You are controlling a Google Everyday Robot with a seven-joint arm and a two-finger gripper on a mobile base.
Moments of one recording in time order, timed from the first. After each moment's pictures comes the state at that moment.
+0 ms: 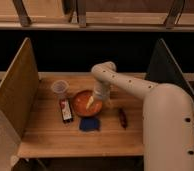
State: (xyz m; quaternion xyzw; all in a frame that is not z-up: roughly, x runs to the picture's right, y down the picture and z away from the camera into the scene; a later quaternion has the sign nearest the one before) arm 0.027 0.117 0.868 -0.37 0.26 0.60 0.66
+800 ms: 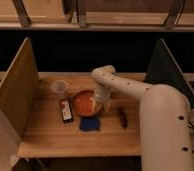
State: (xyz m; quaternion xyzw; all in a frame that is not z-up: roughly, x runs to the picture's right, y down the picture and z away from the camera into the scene) arm 0.032 0.142 0.880 -0.38 0.27 0.58 0.67
